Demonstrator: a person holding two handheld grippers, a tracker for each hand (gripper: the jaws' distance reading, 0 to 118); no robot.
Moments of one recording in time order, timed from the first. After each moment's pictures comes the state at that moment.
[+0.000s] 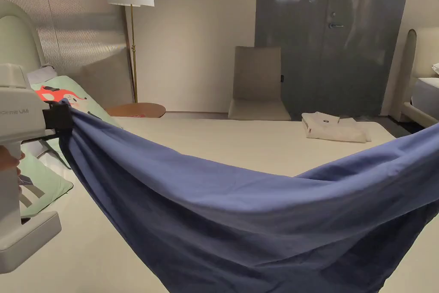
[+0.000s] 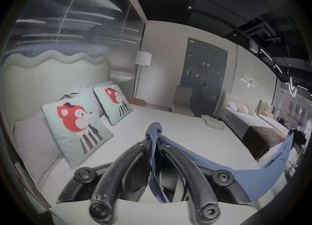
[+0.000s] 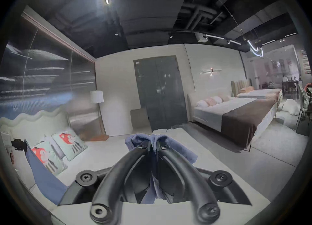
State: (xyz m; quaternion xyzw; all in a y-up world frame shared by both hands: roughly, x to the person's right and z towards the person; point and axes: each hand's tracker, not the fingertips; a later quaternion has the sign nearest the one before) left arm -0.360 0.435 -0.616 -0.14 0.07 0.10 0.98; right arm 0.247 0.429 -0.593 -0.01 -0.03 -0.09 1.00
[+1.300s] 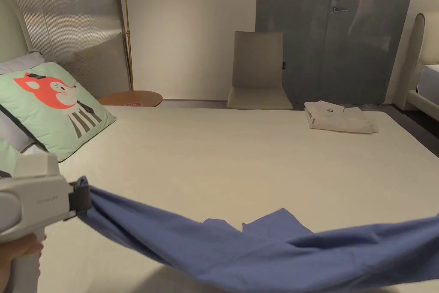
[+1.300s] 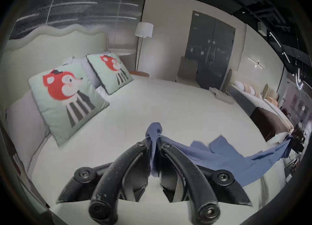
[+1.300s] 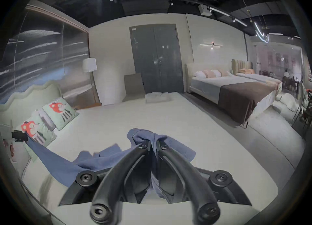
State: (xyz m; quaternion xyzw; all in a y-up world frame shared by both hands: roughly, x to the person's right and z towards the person) left arm -0.350 0.281 -0.653 -0.27 0.07 0.10 0.96; right arm 0.264 0.271 -0.612 -0.17 -0.03 -0.08 0.98
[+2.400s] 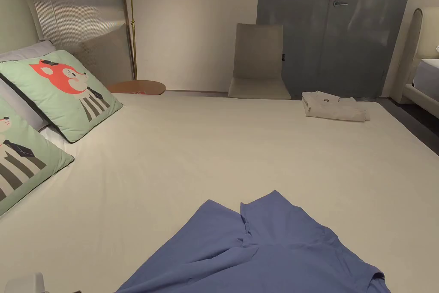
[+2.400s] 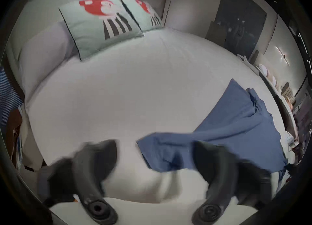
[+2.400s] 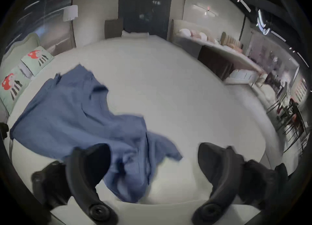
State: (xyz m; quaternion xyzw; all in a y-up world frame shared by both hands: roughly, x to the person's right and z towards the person) left arm -0.382 0.120 -0.537 -0.39 0.17 0.14 0.89; right arm 0.285 0.120 -0.506 -0.35 -0.13 -0.01 0.93
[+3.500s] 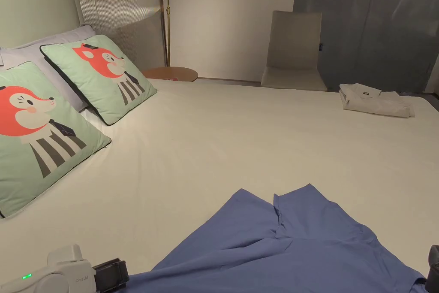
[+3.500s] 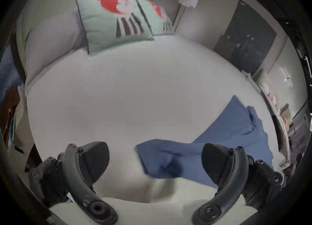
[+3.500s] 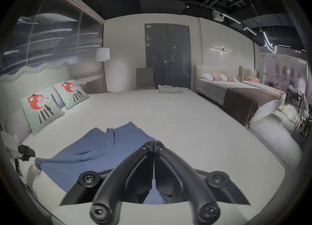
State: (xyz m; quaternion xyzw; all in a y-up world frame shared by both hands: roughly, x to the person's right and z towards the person) left arm -0.397 0.096 -0.554 -0.41 0.20 0.22 0.86; right arm 0.153 0.191 -0.547 -0.17 -0.01 -0.02 0.99
